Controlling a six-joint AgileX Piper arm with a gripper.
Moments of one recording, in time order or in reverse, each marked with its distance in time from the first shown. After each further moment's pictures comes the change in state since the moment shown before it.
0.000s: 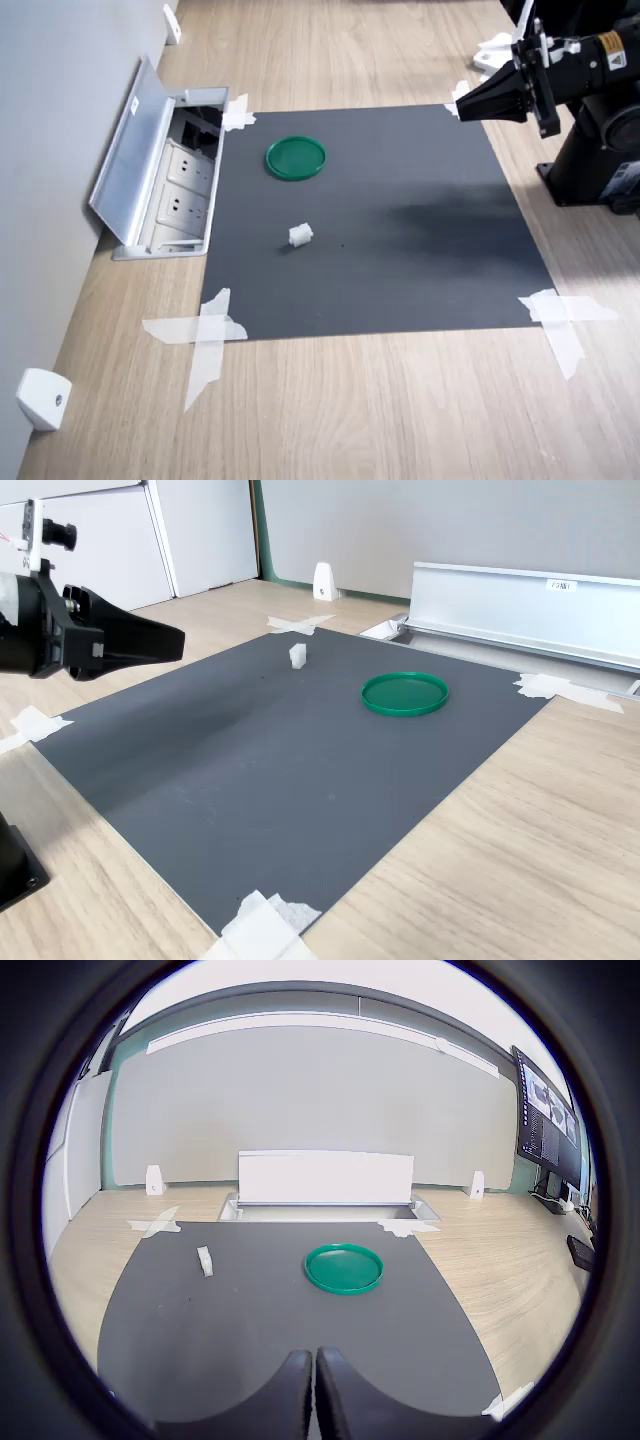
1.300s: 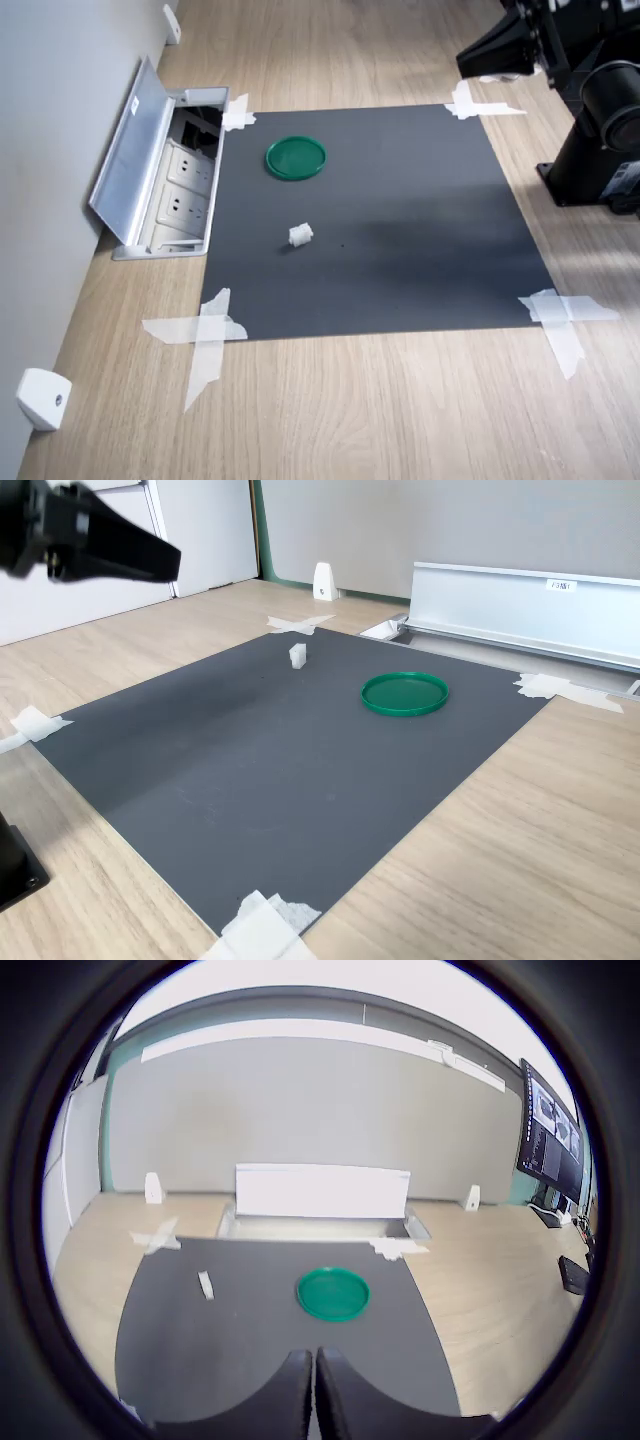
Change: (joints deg) arm 0.0 16.3 -17.9 -2.4 7.6 -0.3
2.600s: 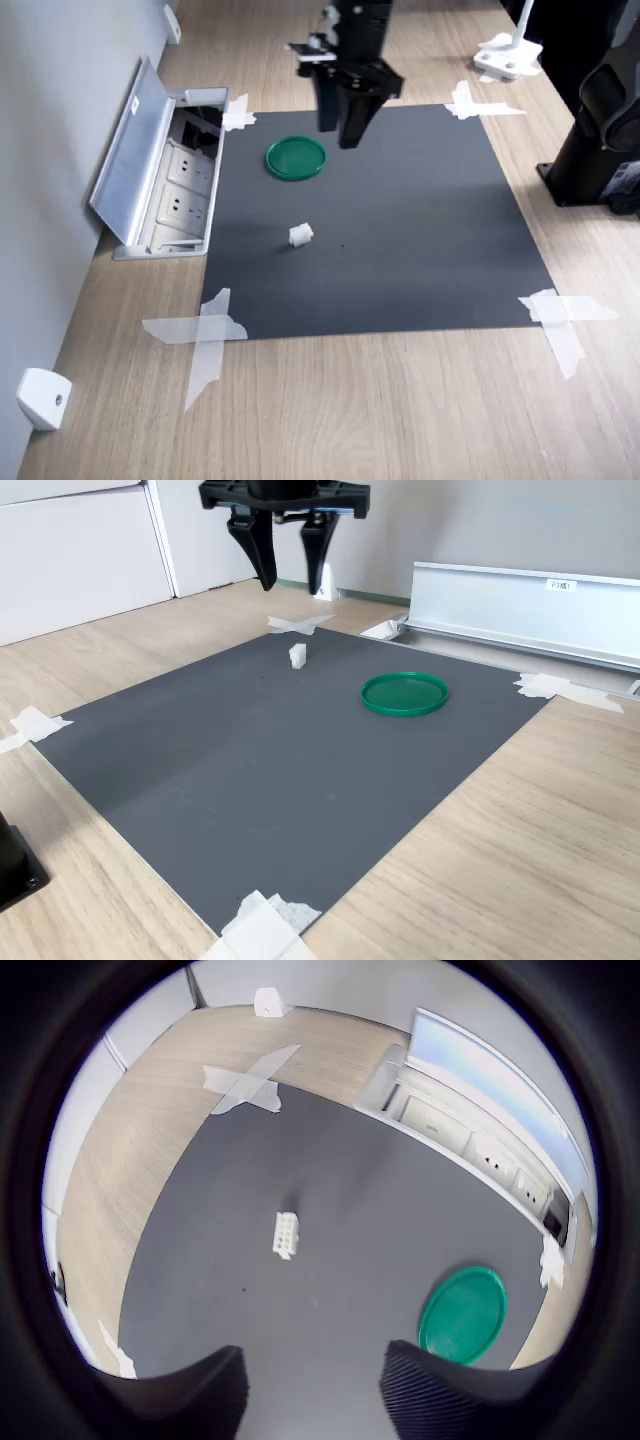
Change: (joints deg) arm 3.8 75.7 -50.4 13.7 26.1 -33.8
